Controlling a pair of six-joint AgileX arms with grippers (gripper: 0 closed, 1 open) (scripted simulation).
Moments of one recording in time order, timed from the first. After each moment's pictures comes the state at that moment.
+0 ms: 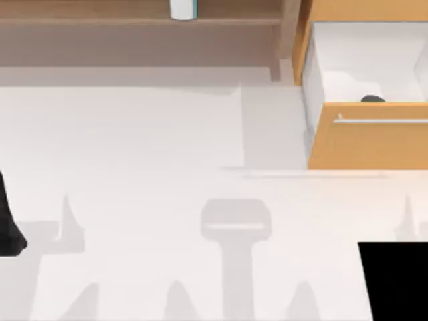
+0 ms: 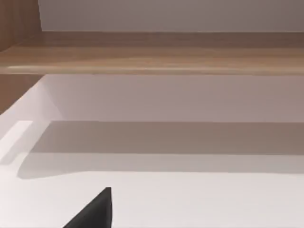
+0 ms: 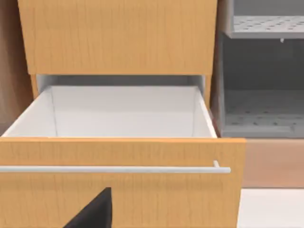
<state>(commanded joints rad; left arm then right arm) 0.00 0.00 0.00 0.00 0.00 0.00 0.00 0.00 0.00 0.00 0.00 0.00</state>
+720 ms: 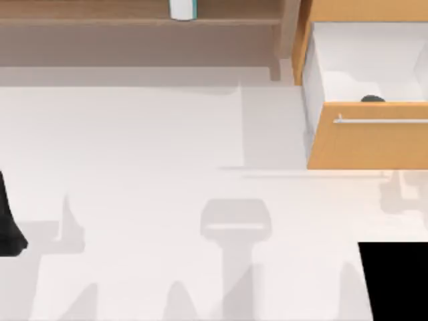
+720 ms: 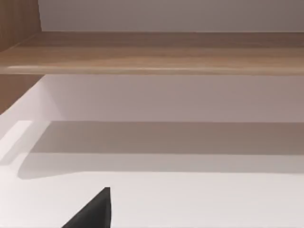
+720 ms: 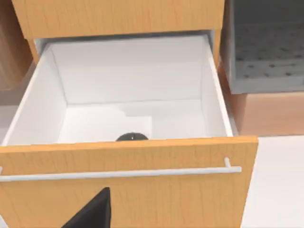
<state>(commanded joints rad) 0.00 0.00 0.00 0.00 0.00 0.00 0.02 0.55 0.50 -0.27 0.02 0.07</state>
